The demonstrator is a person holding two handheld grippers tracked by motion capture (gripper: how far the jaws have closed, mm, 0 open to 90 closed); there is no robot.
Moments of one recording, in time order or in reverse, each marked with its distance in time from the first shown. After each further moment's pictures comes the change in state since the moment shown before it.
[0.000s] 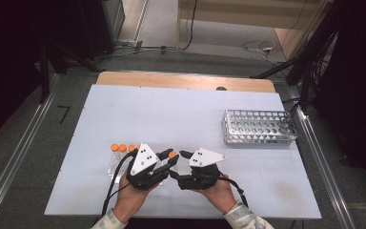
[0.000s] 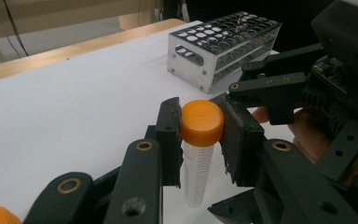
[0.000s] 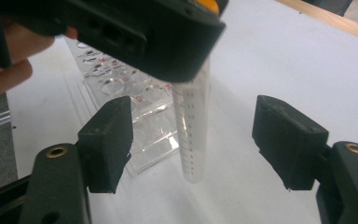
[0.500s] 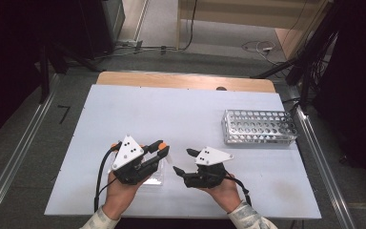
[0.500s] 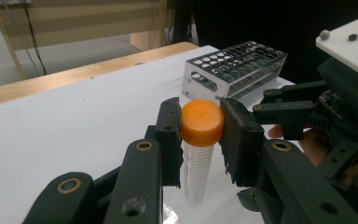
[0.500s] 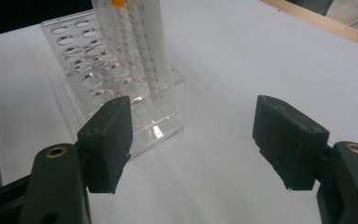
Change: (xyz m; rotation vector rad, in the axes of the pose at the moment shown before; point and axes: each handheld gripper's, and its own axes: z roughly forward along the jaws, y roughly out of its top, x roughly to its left) left arm 0.018 0.017 -0.026 -0.072 0.034 -0.040; right arm -0.010 -0.004 -0.011 0.001 -0.044 0.013
